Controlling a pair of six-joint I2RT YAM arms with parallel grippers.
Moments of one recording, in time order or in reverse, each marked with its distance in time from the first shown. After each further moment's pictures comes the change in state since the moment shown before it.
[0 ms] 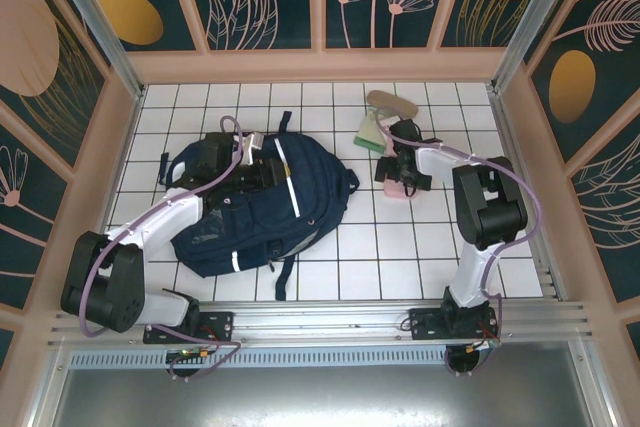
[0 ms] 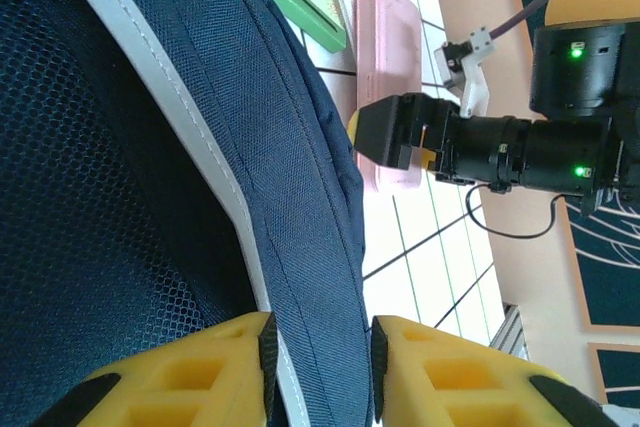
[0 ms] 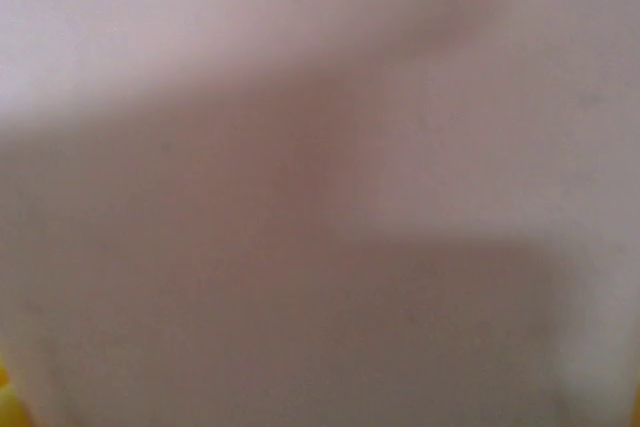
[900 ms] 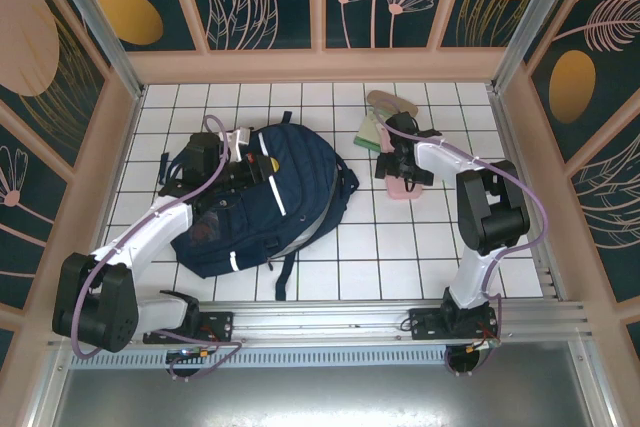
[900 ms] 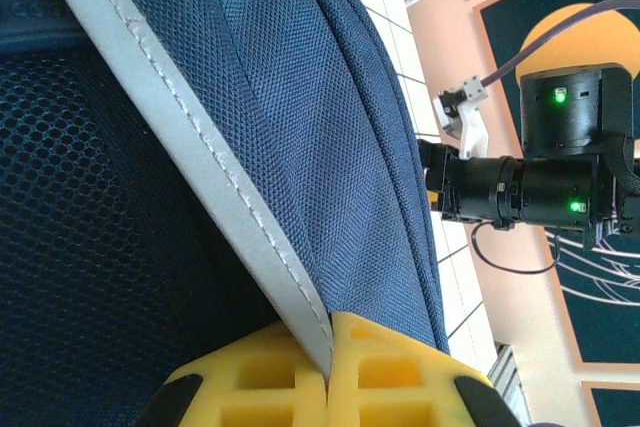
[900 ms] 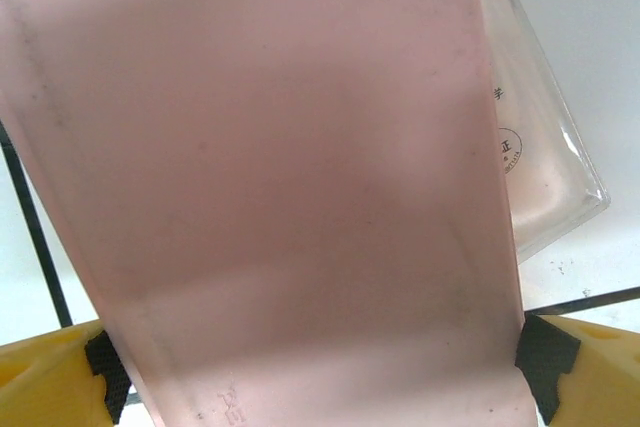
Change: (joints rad) left arm 0.046 -0.107 -0.032 0.026 -0.026 -0.027; right arm 0.028 -0.033 0.079 -0.154 0.064 0.003
